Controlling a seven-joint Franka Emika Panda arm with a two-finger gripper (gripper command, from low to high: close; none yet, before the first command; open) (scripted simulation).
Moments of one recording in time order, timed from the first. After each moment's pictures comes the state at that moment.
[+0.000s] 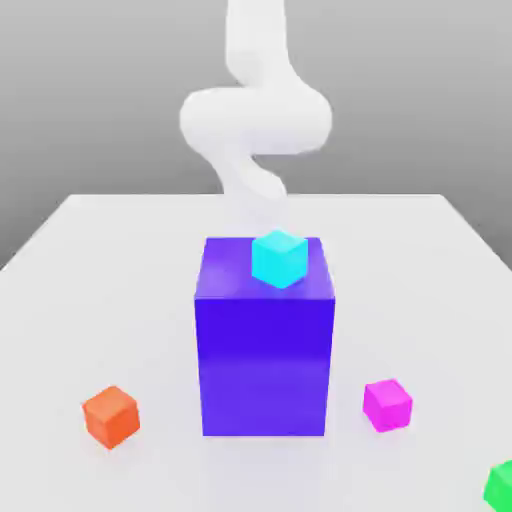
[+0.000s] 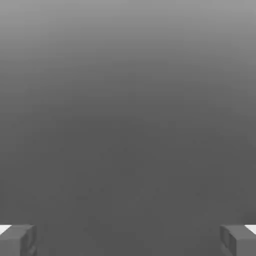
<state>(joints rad) 0.07 -0.73 -0.03 -2.33 0.01 2.34 0.69</state>
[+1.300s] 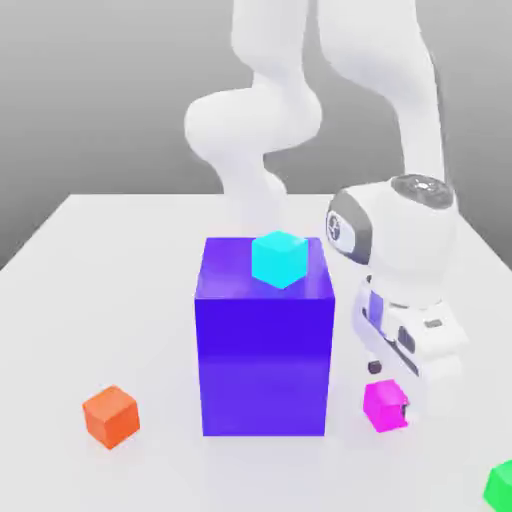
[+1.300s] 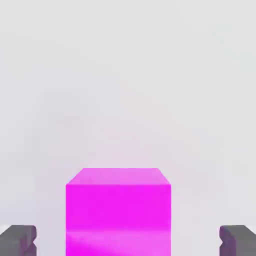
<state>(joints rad) 0.57 0.31 -0.06 -2.71 0.12 3.02 -0.68</state>
